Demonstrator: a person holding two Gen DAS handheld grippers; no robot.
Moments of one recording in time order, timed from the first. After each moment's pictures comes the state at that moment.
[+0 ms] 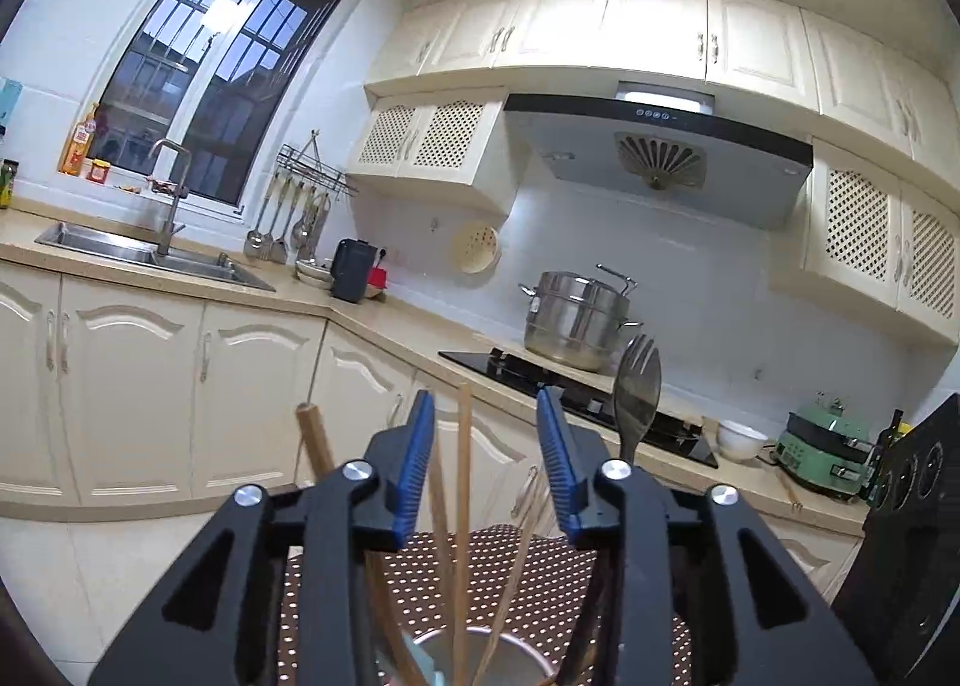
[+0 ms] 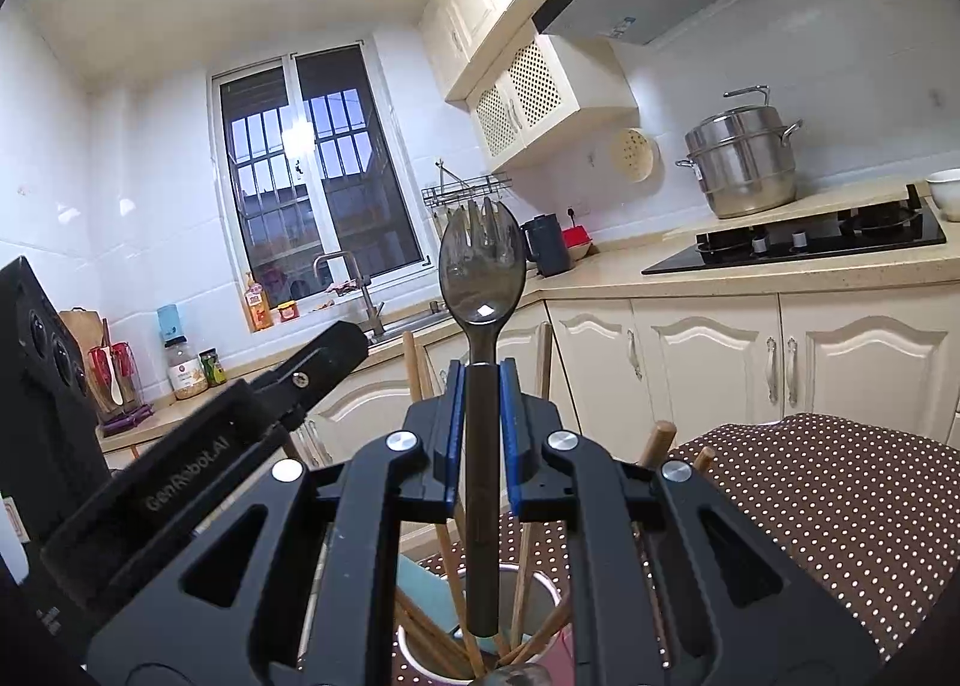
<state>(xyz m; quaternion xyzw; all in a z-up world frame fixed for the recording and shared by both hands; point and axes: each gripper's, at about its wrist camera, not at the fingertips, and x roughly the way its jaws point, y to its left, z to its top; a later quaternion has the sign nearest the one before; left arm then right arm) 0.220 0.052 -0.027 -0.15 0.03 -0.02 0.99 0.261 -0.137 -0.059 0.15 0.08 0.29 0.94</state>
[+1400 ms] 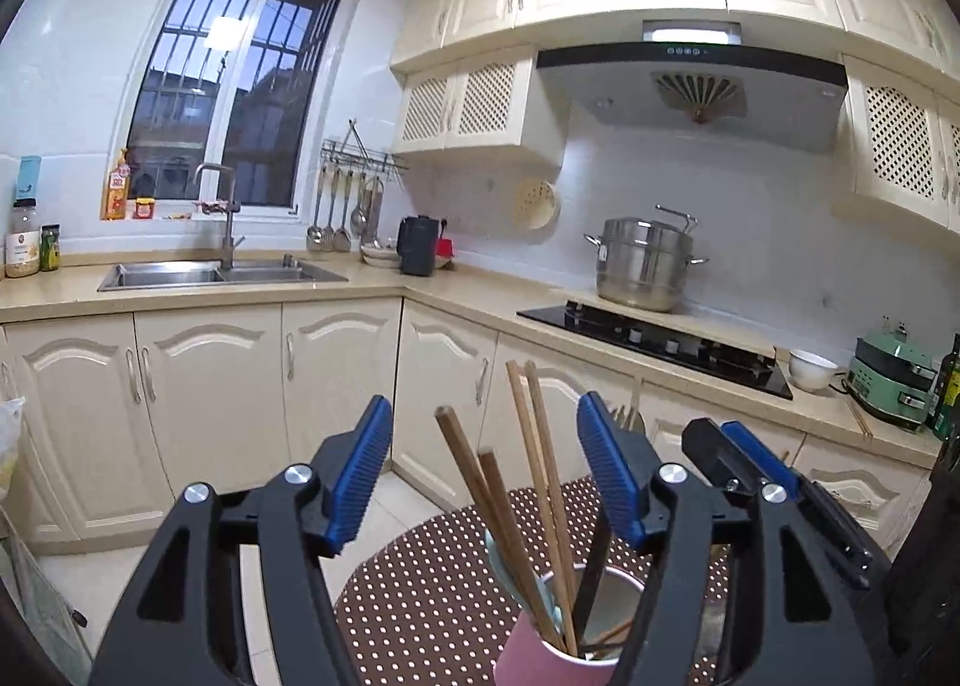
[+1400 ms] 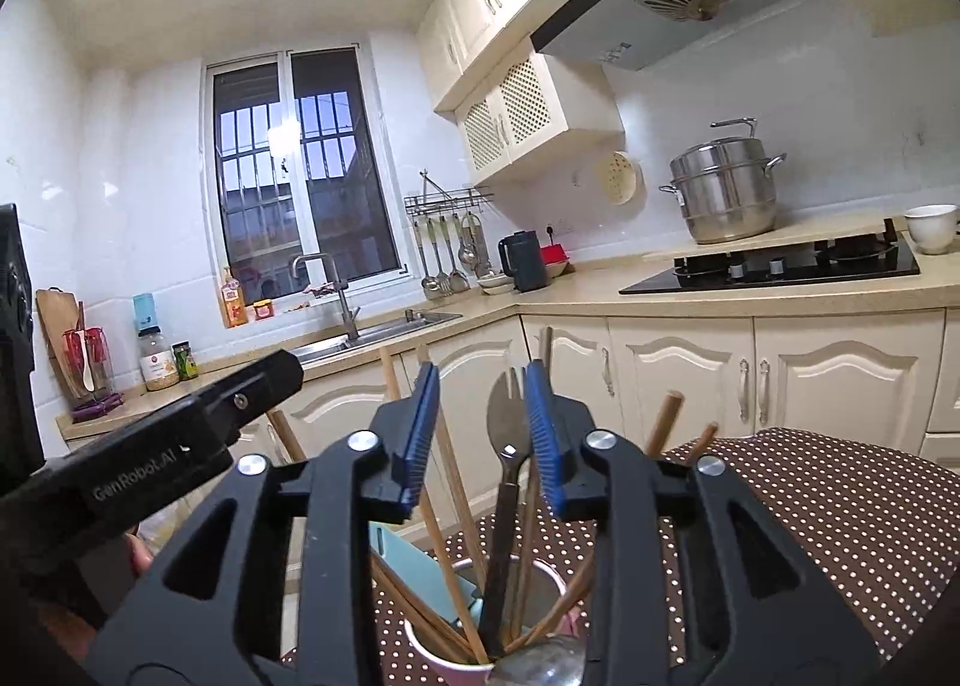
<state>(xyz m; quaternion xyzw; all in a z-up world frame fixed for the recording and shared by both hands) 0.195 0.077 -0.010 -0.07 0.11 0.05 0.99 0.235 -0.124 -0.056 0.12 0.06 0.24 0.96</state>
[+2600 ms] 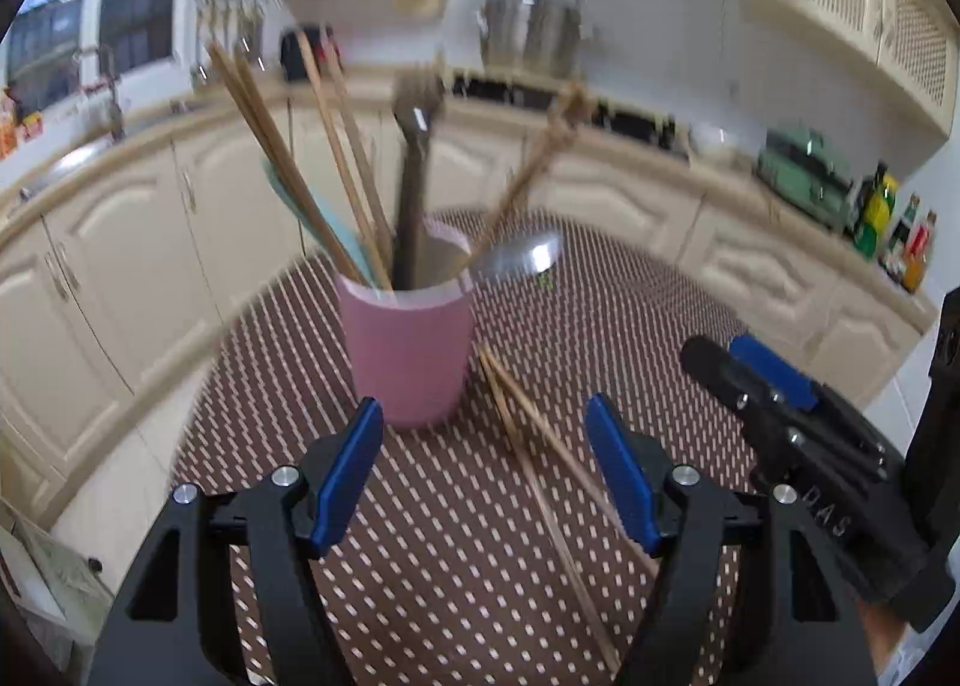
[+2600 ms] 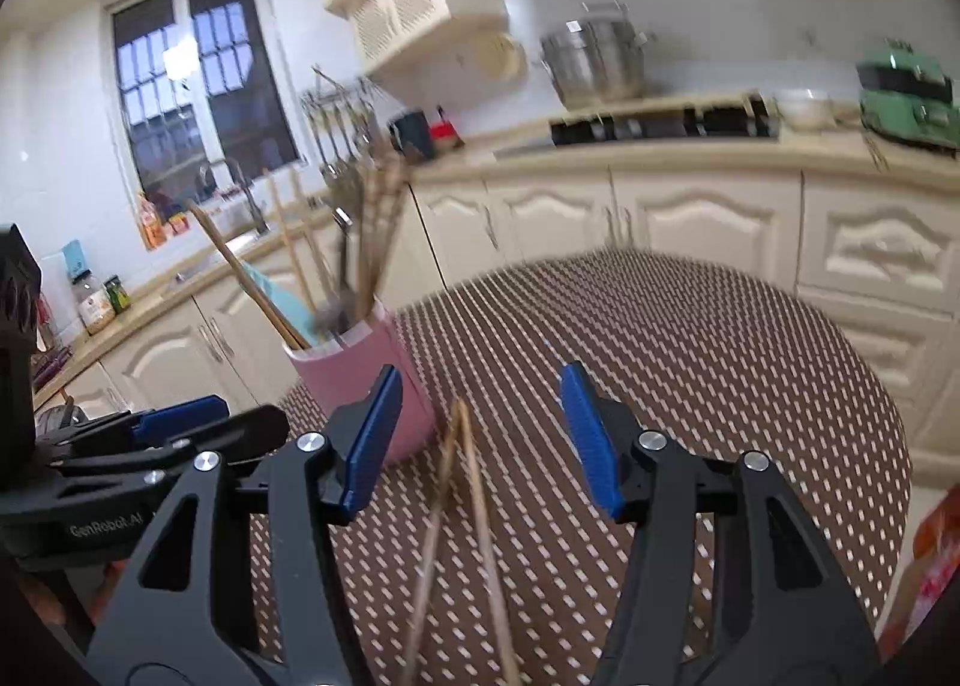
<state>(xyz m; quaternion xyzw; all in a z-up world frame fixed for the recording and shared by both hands) 0.145 -0.009 -0.099 -0.03 0.37 -0.09 0.92 0.147 -0.217 -0.116 0.12 0.24 0.14 0.95</state>
